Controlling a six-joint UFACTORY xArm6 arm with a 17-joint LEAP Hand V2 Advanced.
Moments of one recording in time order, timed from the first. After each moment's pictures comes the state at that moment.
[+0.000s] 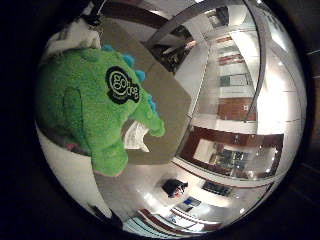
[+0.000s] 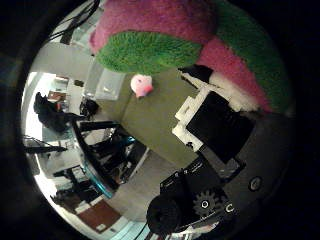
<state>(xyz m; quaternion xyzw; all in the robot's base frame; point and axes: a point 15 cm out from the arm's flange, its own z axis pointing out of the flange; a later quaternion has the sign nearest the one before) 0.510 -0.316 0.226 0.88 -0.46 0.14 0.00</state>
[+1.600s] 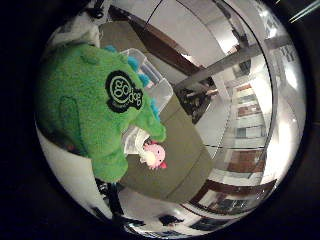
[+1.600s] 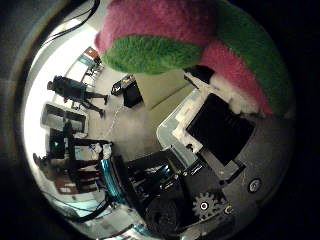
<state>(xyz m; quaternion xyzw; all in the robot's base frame) 0.478 0.222 0.201 0.95 -0.27 0.12 -0.13</state>
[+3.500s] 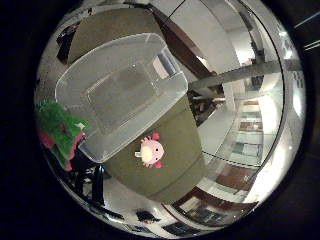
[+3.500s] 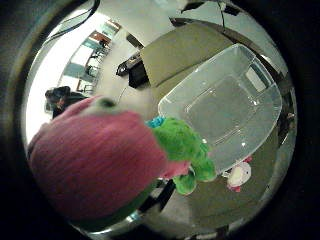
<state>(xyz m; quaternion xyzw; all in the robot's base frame) 0.459 0.221 0.150 0.98 -0.20 0.06 -0.06</state>
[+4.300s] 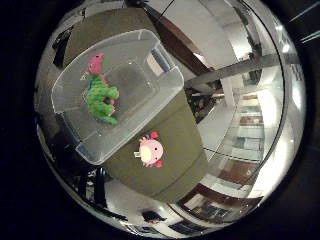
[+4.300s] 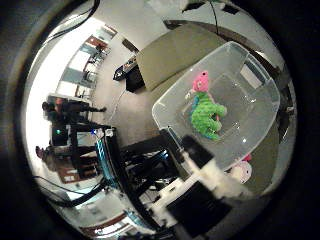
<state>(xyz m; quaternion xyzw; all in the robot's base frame) 0.487 0.173 0.151 0.97 -0.24 0.08 -0.06</state>
